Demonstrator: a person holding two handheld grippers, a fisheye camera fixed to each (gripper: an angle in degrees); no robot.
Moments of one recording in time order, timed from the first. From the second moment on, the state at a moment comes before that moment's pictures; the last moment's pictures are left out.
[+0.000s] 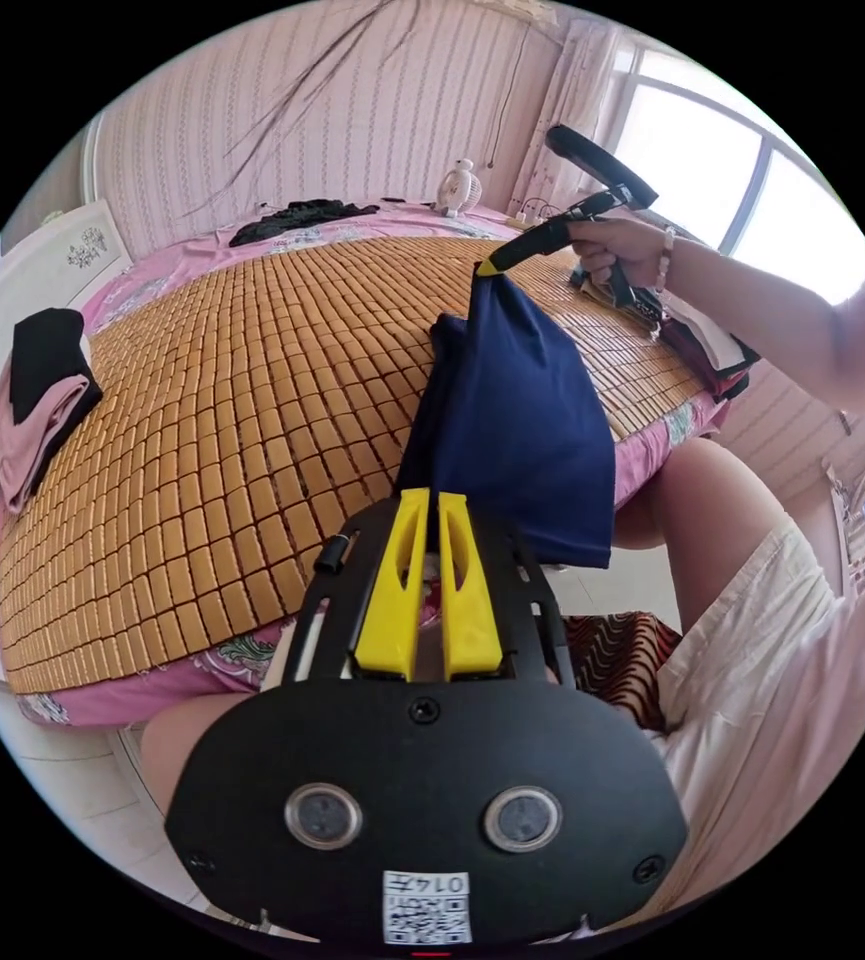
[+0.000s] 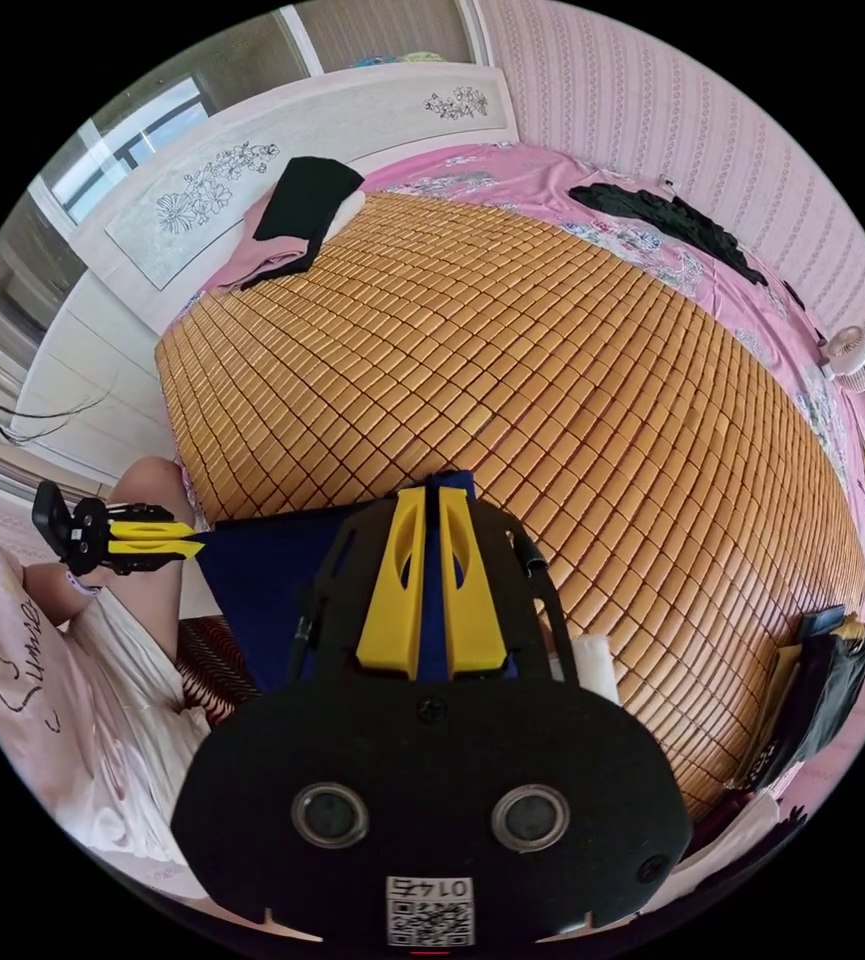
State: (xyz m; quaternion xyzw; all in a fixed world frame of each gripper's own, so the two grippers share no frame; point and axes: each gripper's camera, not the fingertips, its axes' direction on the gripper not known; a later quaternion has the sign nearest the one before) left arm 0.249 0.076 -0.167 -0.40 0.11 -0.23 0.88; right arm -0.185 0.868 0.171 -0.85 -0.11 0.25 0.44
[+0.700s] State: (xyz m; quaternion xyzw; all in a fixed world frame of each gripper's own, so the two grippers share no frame) left arm 0.241 0.088 -0.111 -0.45 0.14 -0.30 0.83; right arm -0.168 0.852 0.124 -0.84 -0.15 0.27 0.45
